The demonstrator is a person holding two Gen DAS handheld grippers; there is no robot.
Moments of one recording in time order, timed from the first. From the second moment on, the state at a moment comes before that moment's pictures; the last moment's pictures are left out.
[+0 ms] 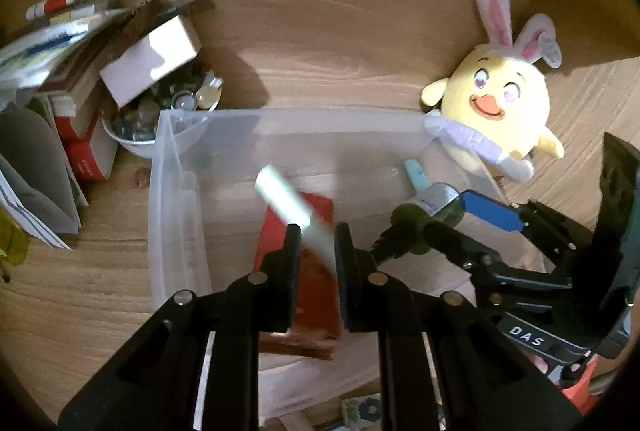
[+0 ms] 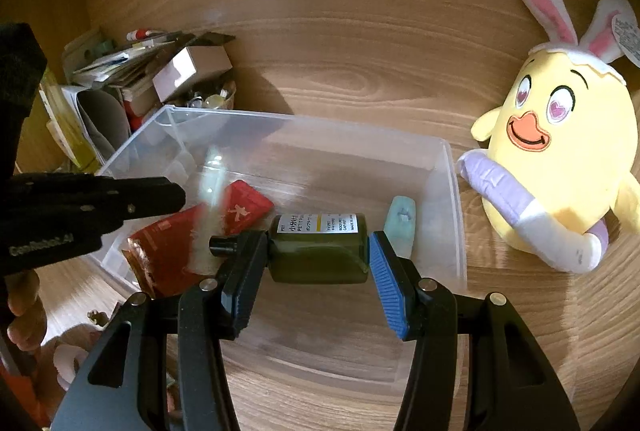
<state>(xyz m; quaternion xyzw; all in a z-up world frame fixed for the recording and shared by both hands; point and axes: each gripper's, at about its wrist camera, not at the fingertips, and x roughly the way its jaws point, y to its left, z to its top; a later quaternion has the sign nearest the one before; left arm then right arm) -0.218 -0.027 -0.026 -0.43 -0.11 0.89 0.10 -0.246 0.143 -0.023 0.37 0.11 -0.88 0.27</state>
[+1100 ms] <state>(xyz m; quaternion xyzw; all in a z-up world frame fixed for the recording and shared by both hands) -0.119 -0.022 0.029 -0.35 -0.05 0.94 0.04 -0.165 0.167 0.031 0.30 0.10 -0.90 0.29</state>
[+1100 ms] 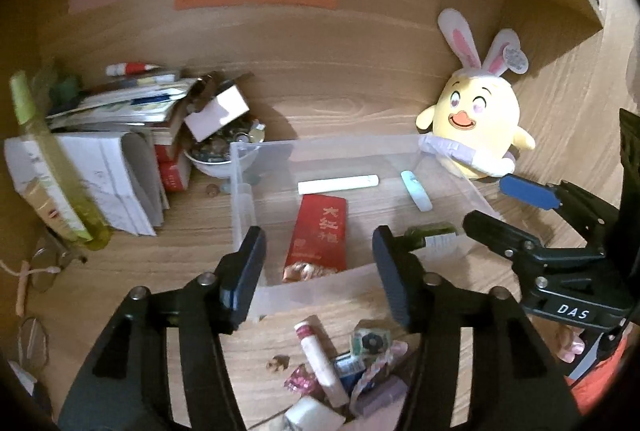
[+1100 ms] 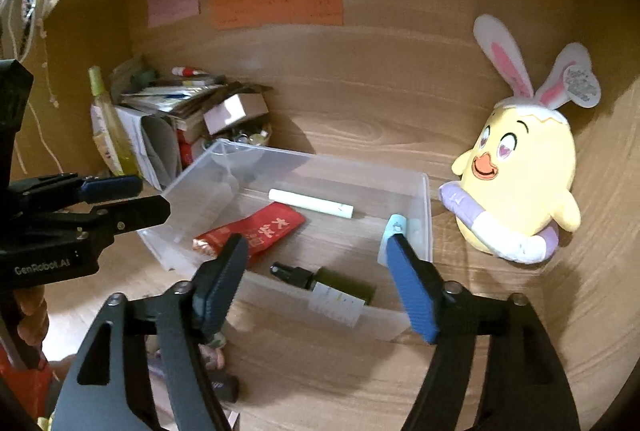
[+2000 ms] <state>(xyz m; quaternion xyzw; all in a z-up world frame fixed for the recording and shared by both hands) -0.042 -0.041 -0.024 -0.39 -0.04 0.92 0.02 -0.107 0.159 -0.030 0.38 0.08 -0.86 0.32</state>
